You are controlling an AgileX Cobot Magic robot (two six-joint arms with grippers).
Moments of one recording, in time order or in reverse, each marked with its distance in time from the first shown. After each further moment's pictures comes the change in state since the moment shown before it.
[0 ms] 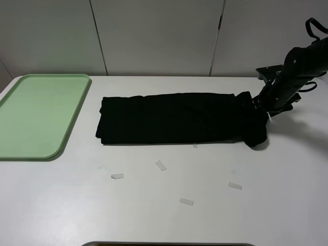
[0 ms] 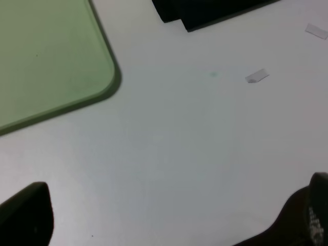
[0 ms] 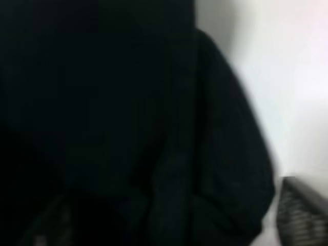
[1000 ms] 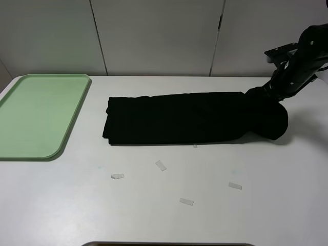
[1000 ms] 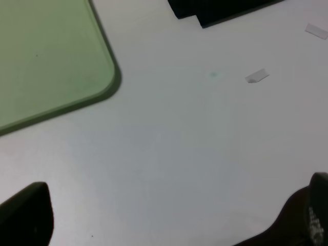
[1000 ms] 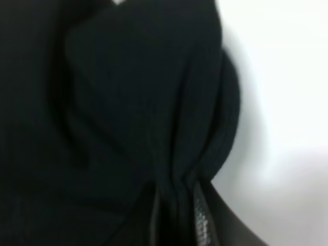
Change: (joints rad) left arm 0.000 0.000 0.000 0.000 0.000 0.000; right arm -0.001 -0.156 0.001 -0.151 0.070 0.003
